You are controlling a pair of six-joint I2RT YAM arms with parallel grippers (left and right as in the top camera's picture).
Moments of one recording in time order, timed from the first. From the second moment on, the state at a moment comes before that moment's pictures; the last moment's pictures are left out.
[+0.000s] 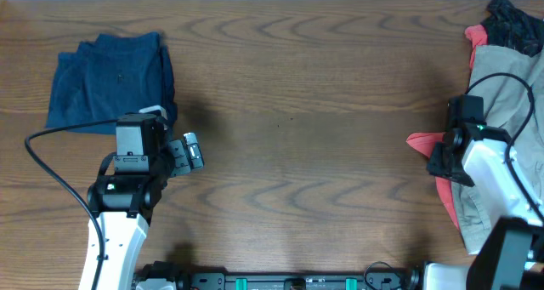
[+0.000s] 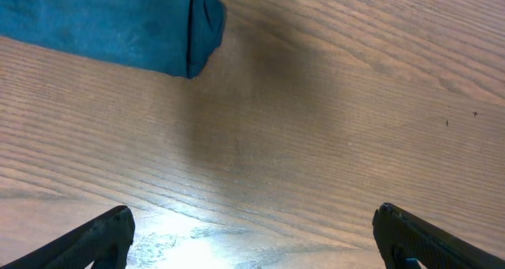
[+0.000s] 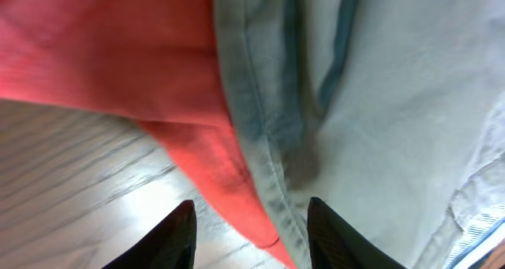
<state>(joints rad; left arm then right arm) -0.02 1.02 0.79 -0.73 0.02 -0.28 -0.19 1.54 0.88 -0.82 0.34 0.26</state>
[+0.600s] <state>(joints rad) -0.02 1.02 0.79 -0.73 0.02 -0.28 -0.26 1.63 0.84 -0.76 0.38 0.26</state>
